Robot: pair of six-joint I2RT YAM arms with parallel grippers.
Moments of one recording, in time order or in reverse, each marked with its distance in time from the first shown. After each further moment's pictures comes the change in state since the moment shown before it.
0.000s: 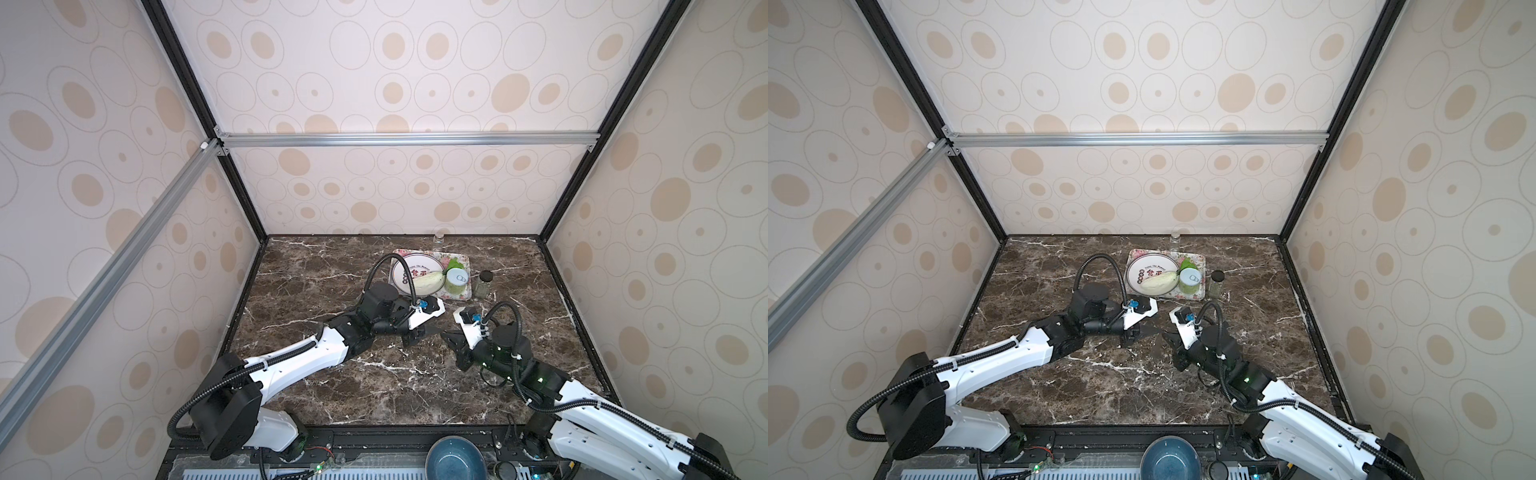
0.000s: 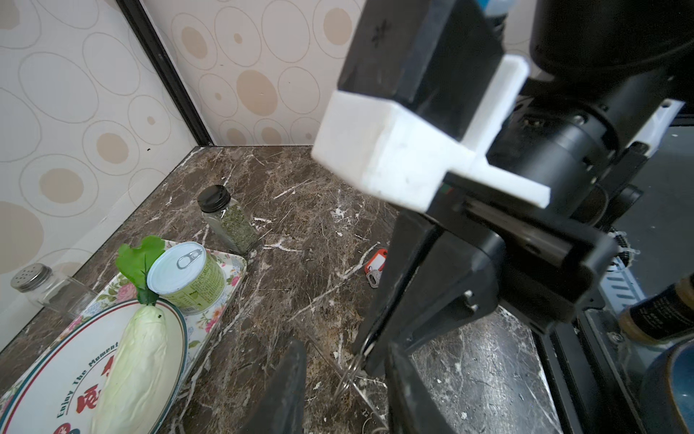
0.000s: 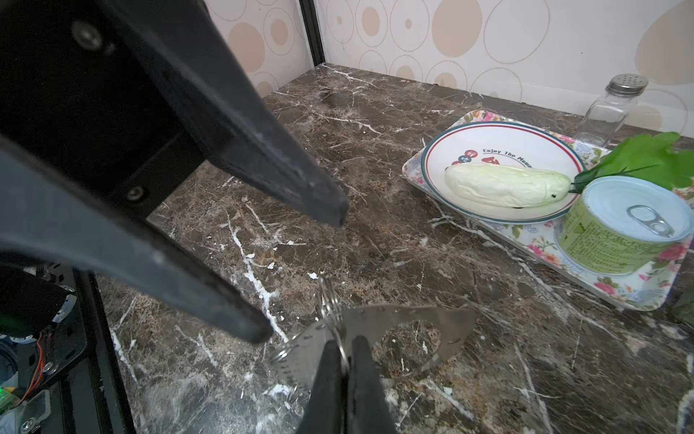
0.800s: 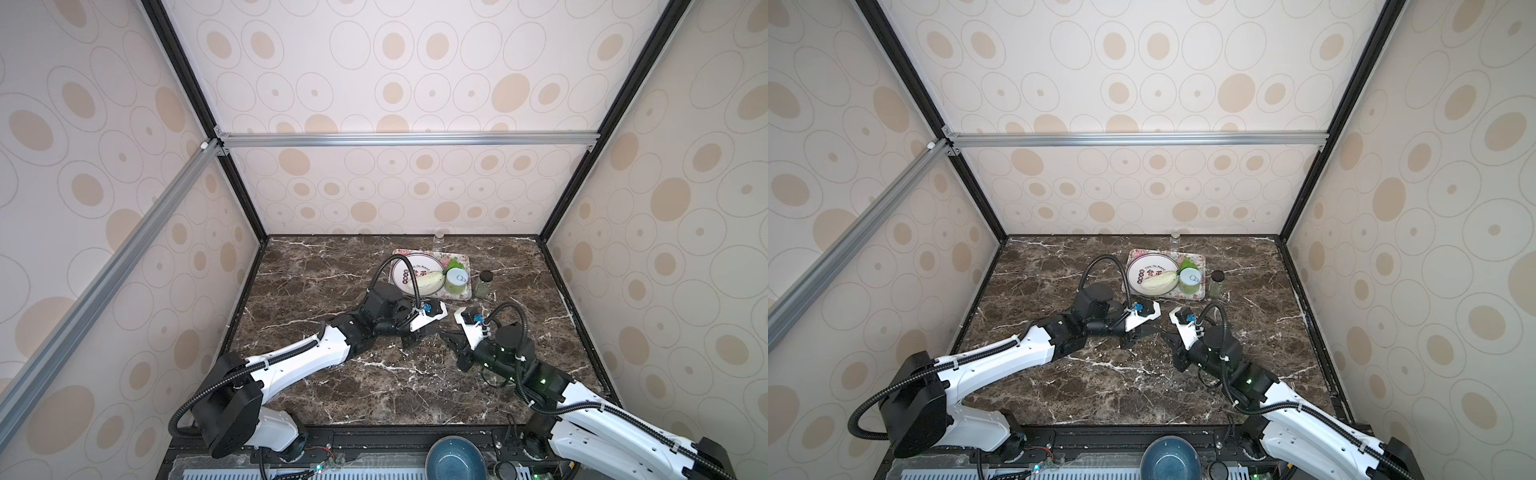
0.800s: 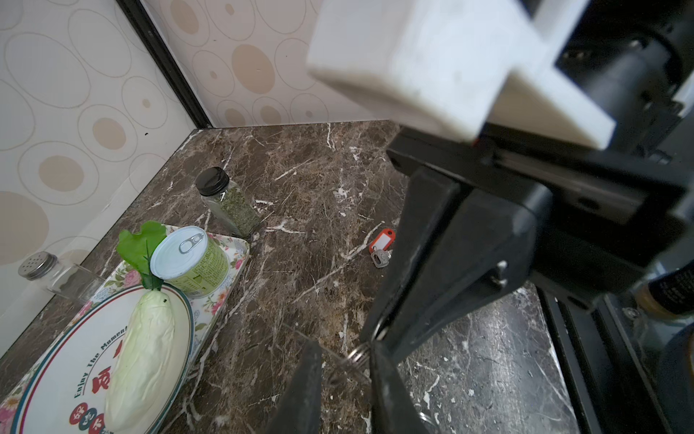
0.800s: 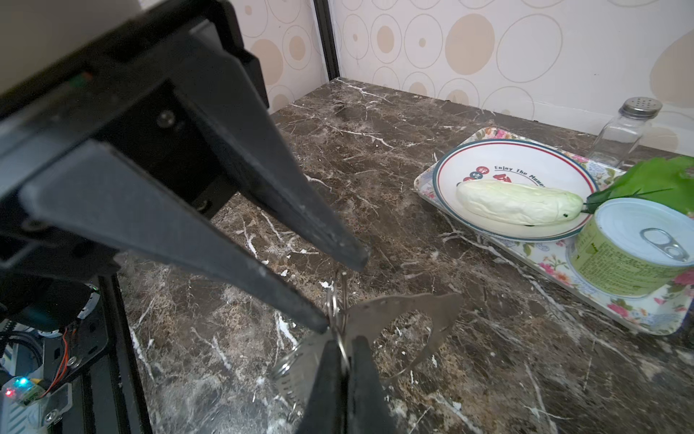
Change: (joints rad) left arm -0.011 0.013 0.029 -0.080 -0.042 0.063; right arm 0.000 -0.028 0.000 0.015 -0.034 -0.012
